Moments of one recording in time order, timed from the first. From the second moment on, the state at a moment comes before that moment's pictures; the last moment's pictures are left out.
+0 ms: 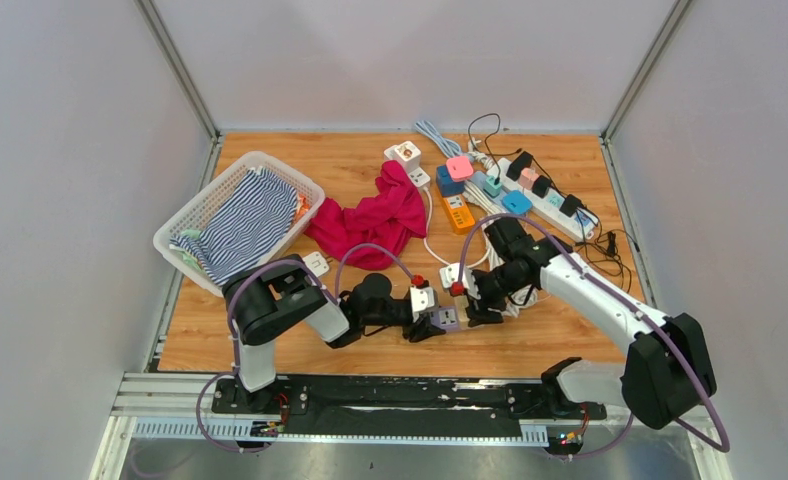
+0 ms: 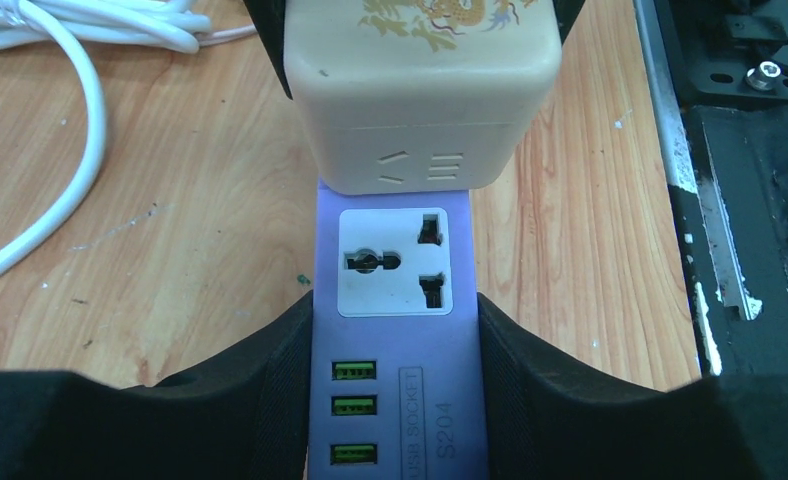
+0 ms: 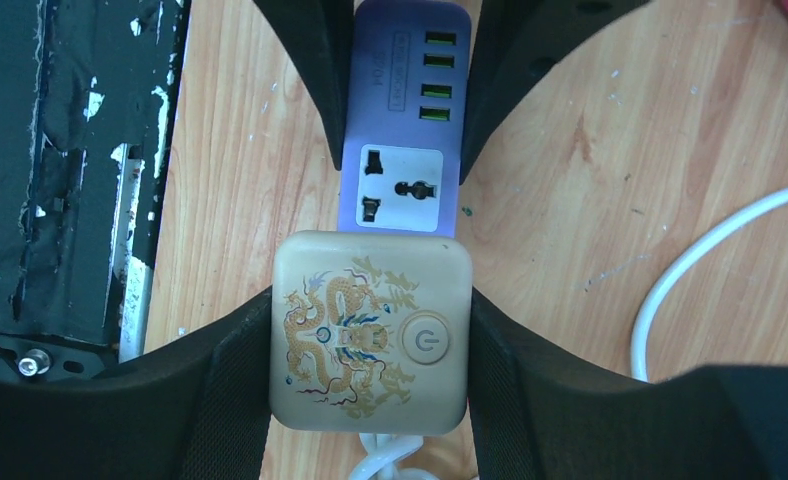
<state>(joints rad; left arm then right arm) -0.98 1.86 0.48 1.13 0.49 0.13 0.49 1.24 0.84 -0.89 -0.70 -1.20</state>
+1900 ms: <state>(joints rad) -0.98 1.87 0.49 1.16 0.50 0.13 0.42 1.20 0.84 -0.90 -0.76 -1.18</state>
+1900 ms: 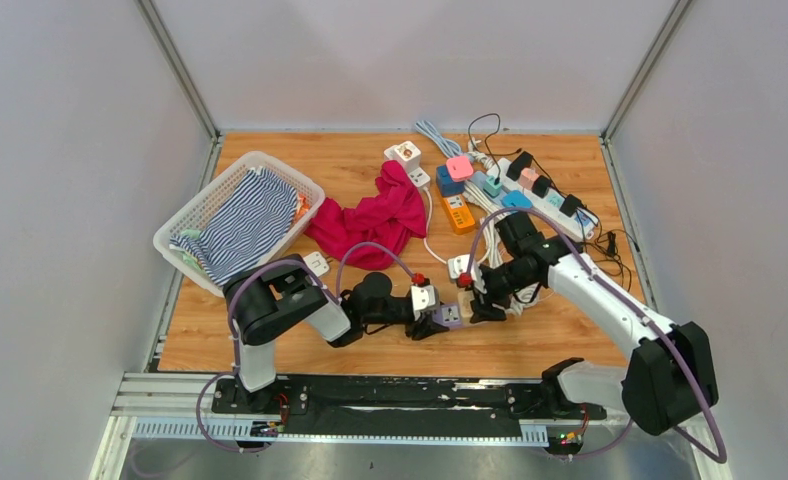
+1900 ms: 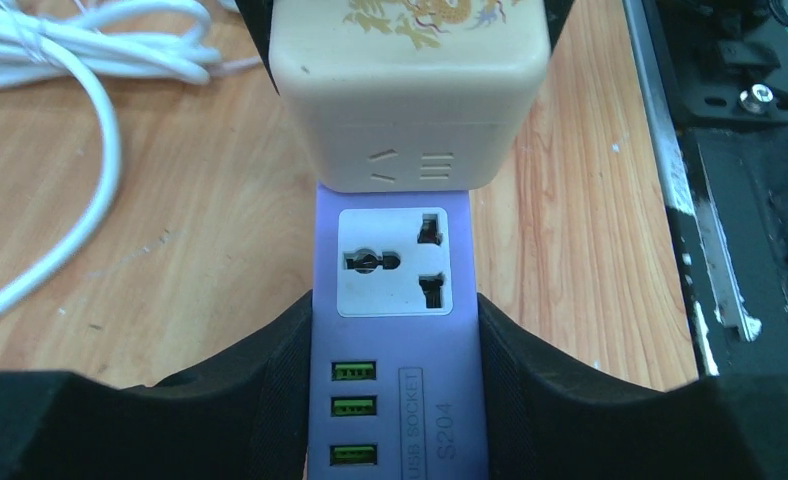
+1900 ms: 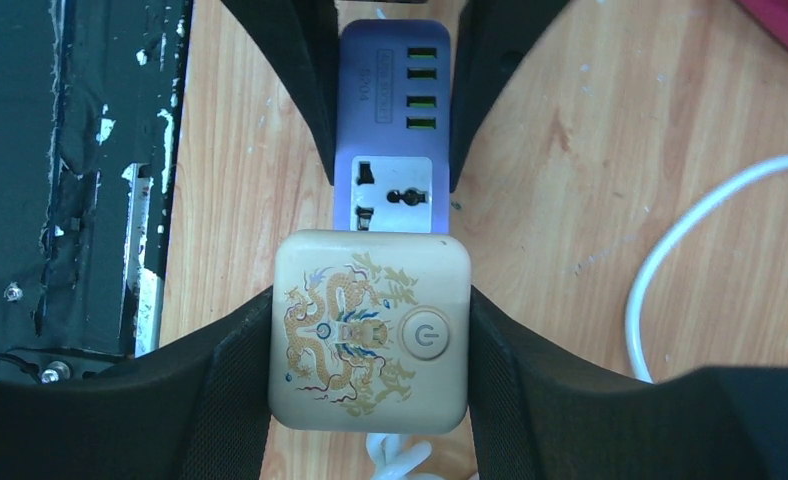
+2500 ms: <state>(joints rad) -0.98 1.87 0.49 1.13 0.49 0.11 0.43 1.26 0.88 -0.91 -0.72 -1.14</state>
